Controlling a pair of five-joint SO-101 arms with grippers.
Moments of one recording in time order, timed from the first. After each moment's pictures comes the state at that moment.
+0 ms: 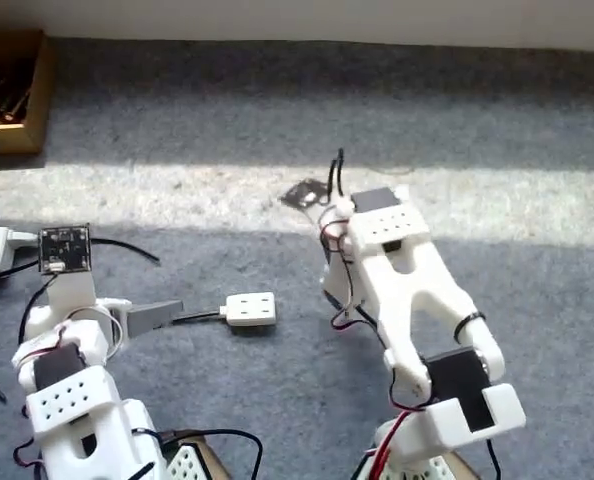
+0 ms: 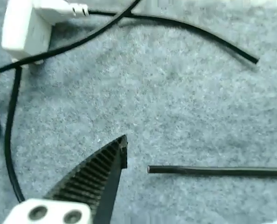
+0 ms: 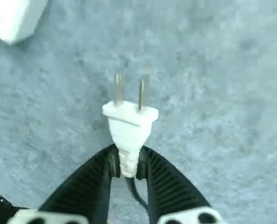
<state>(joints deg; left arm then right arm) -34.9 -65.8 81.2 43.8 -18.6 -23.7 -0.1 16.7 82.2 29.0</state>
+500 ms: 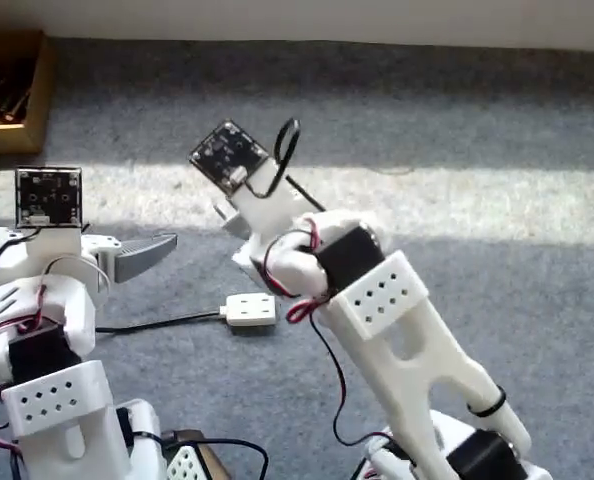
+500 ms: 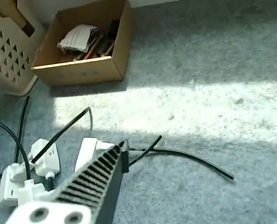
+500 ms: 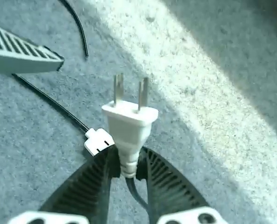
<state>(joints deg) -26.4 -65.8 56.7 48.0 -18.6 -42.9 -25.6 16.0 68.8 14.9</state>
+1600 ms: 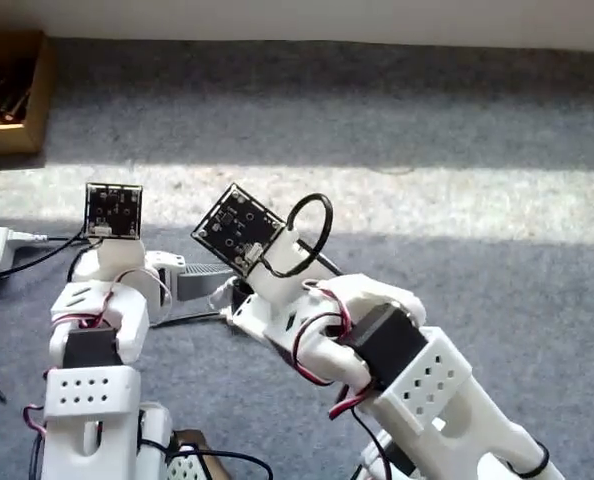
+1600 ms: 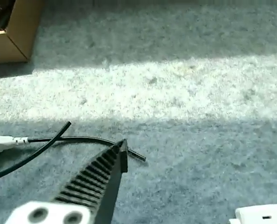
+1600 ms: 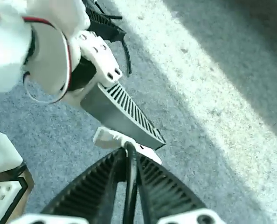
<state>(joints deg) -9.5 -65.9 72.0 40.7 -5.5 -51.8 -44.4 25.4 70.3 13.1</state>
